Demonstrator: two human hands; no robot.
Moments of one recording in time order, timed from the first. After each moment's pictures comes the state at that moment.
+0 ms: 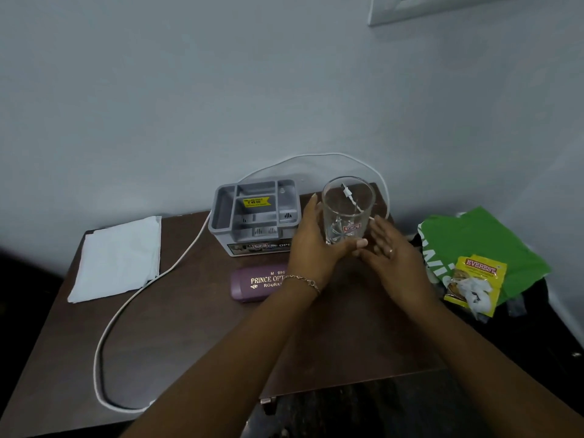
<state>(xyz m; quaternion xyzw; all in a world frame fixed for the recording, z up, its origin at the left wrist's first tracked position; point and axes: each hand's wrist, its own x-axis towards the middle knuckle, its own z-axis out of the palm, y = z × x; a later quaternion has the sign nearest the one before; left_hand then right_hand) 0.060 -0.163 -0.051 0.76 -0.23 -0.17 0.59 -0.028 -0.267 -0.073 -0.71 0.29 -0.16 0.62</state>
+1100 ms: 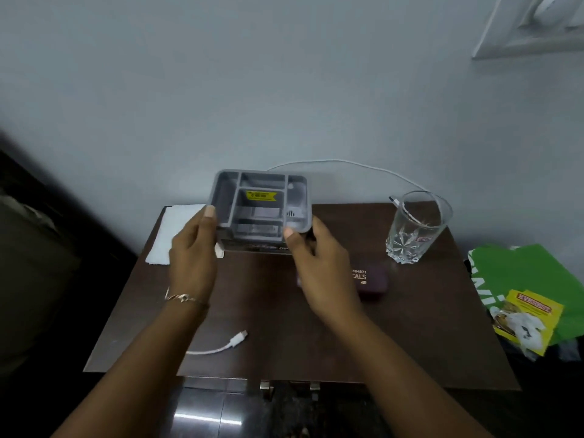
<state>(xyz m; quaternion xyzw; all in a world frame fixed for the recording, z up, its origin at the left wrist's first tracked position) 0.113 0.054 0.001 0.76 0.00 0.04 0.64 0.036 -0.087 0.005 -0.75 0.16 -0.16 0.62</state>
